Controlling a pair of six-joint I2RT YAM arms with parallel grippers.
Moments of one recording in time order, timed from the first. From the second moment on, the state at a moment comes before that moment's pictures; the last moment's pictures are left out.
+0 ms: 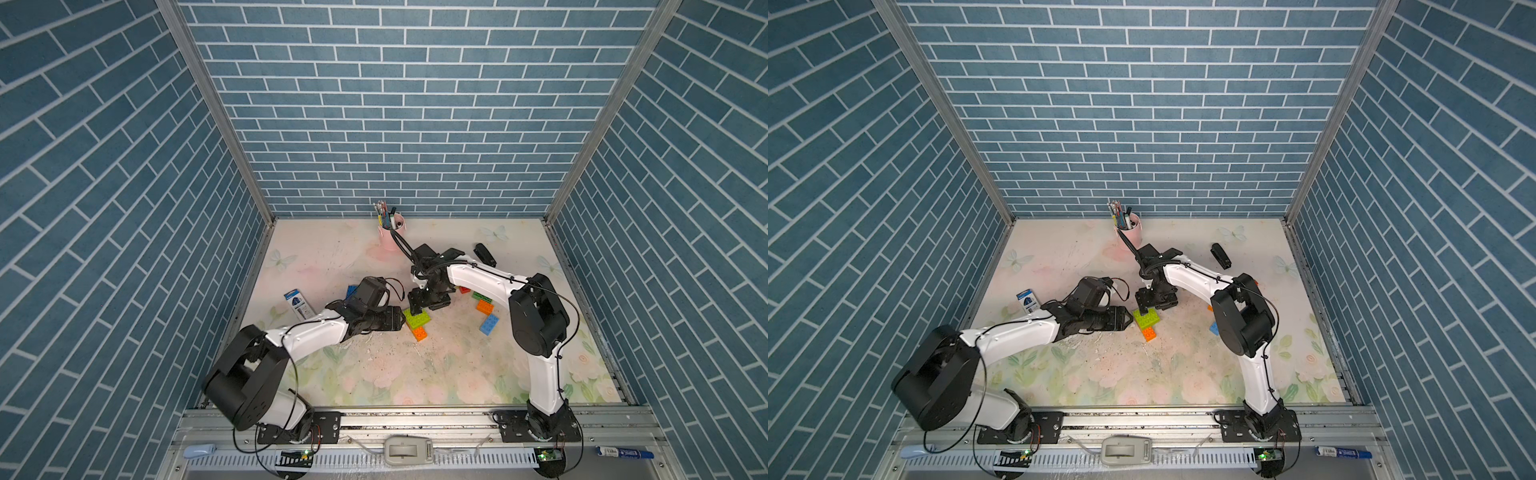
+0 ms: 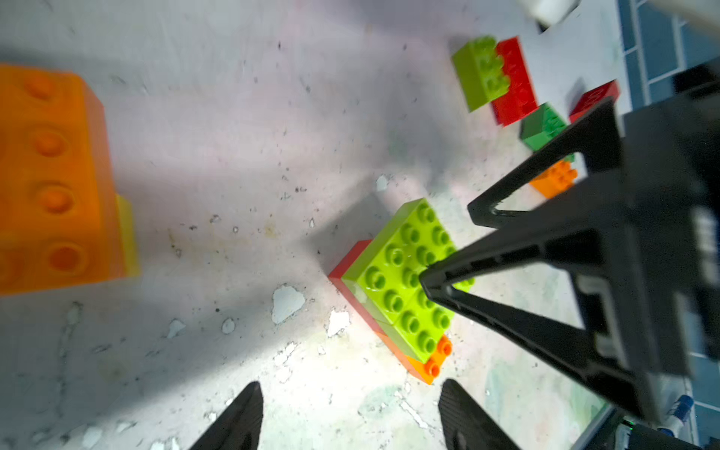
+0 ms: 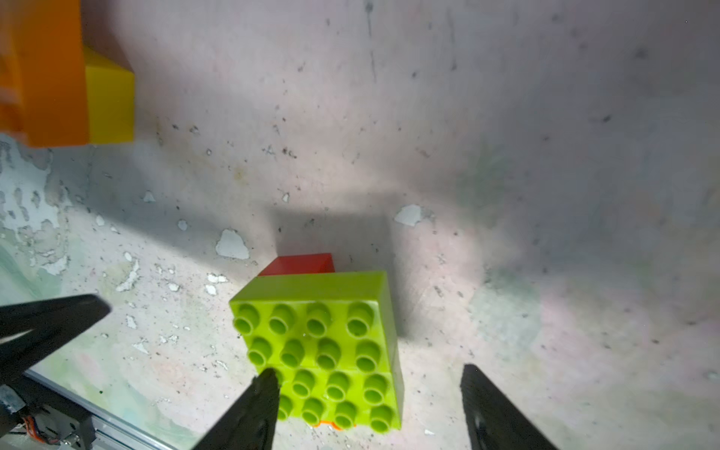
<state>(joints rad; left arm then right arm) -0.63 1.38 0.74 -0.21 0.19 -0.57 0.72 2.01 1.61 -1.00 -0.21 0.31</state>
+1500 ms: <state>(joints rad) -0.96 1.39 0.74 -0.06 -0.19 -0.24 0.37 1.52 0.85 -0.71 -0.21 0.45</state>
